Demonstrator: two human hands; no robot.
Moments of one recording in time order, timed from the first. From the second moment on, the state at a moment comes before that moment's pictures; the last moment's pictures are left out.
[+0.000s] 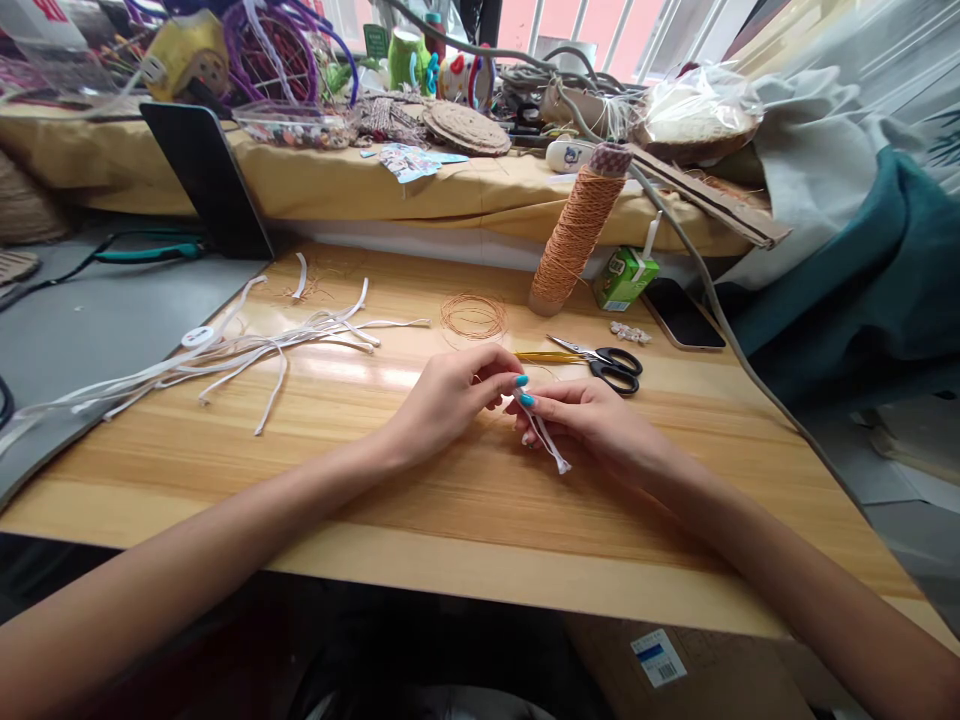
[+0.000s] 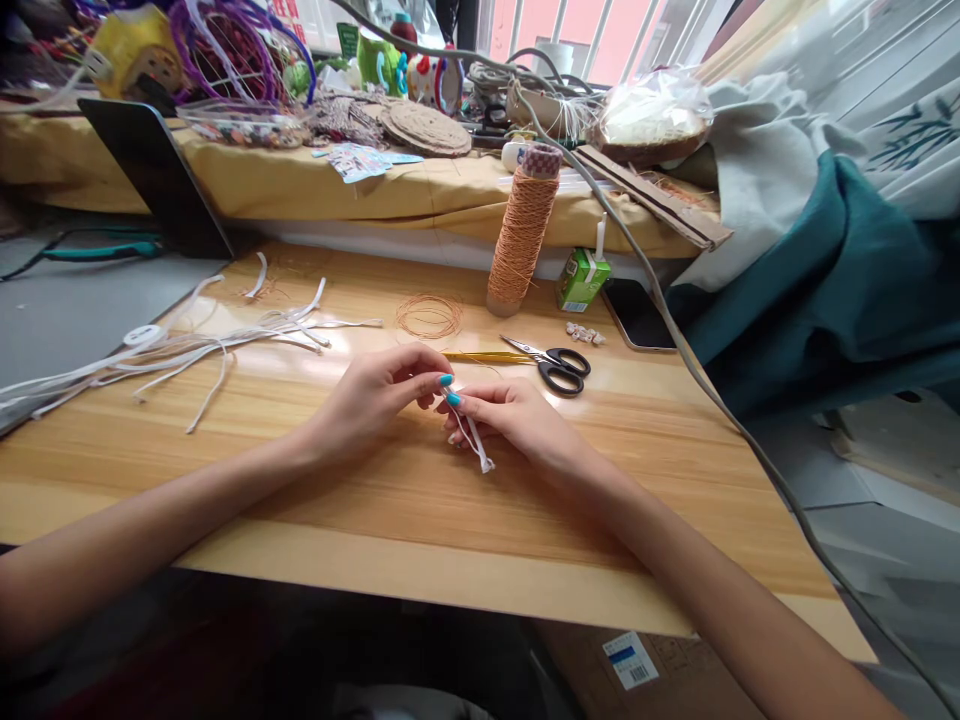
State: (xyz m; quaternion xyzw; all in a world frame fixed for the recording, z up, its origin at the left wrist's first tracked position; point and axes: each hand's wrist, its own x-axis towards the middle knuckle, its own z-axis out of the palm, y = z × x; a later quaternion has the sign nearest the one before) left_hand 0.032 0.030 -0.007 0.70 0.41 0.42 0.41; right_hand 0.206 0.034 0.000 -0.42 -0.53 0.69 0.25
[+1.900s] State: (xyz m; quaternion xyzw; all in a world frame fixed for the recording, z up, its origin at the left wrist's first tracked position) left_hand 0.031 0.033 -0.002 0.59 0.38 0.43 0.57; right_hand 0.202 0.033 0.008 -0.46 -0.63 0.57 0.26
